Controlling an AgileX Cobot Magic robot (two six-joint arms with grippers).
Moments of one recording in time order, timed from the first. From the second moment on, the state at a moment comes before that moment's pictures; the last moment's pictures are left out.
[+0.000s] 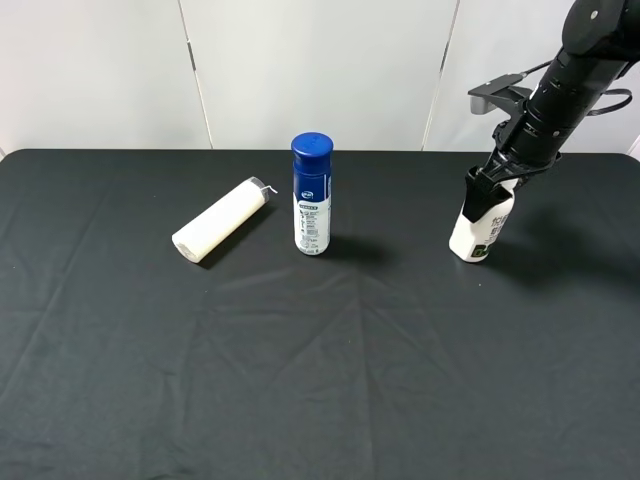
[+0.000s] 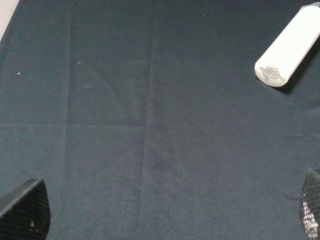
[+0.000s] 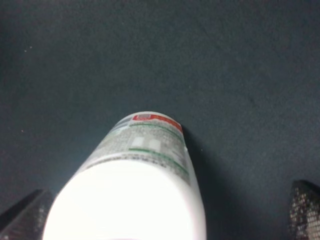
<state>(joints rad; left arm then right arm) -0.03 0.00 -0.49 0.08 1.05 -0.11 0.11 1.90 -1.38 0.14 0.91 -0.61</state>
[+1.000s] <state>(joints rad) -0.03 0.00 -0.49 0.08 1.05 -0.11 0.11 1.91 -1.41 0.14 1.00 -0.58</state>
